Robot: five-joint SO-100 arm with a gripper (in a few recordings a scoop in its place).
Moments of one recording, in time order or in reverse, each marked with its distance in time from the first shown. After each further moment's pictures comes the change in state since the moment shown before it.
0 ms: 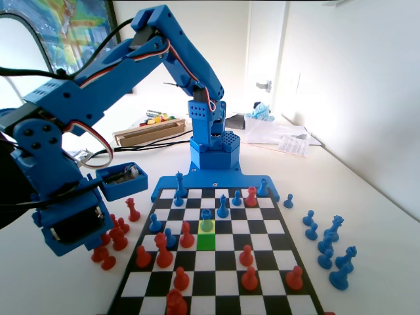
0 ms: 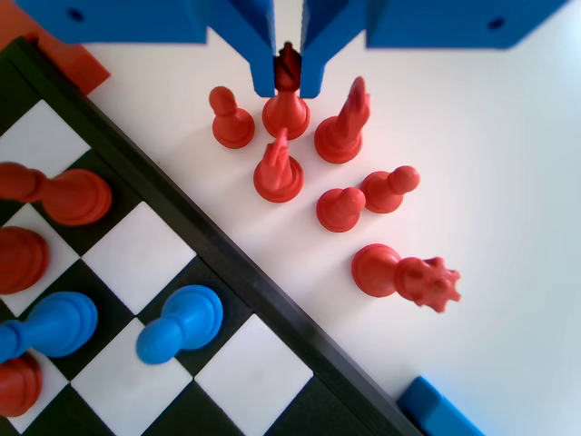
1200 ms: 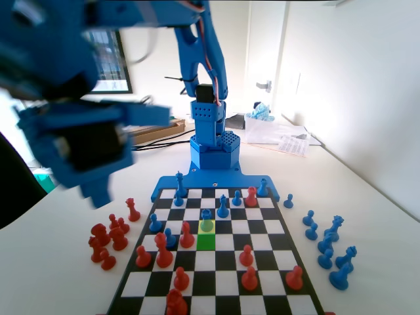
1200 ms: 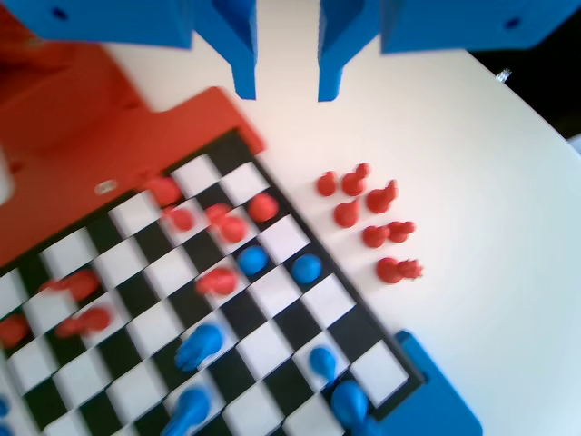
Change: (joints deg) arm -12.5 27.9 6.0 14.8 0.3
